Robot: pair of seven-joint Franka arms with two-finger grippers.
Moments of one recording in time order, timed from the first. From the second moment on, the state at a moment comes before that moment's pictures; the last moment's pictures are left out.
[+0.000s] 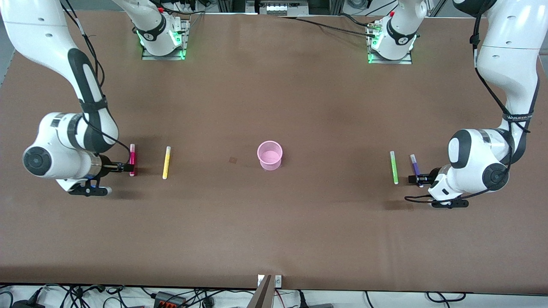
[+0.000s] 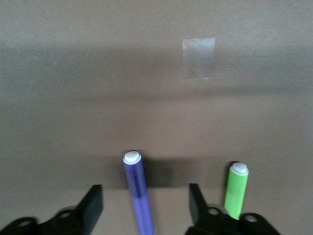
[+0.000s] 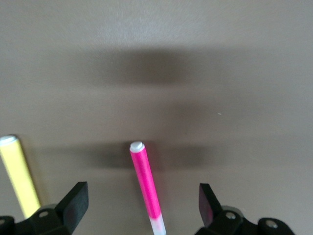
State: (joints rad) left arm 0.21 0.71 -0.17 -1.65 0.08 2.14 -0.02; right arm 0.02 0.63 -0.07 -1.71 0.01 2.12 -0.03
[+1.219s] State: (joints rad) left arm 0.20 0.62 -0.24 -1.59 0.08 2.00 0.04; right arm 0.02 0.69 -0.07 -1.71 0.01 2.16 -0.12
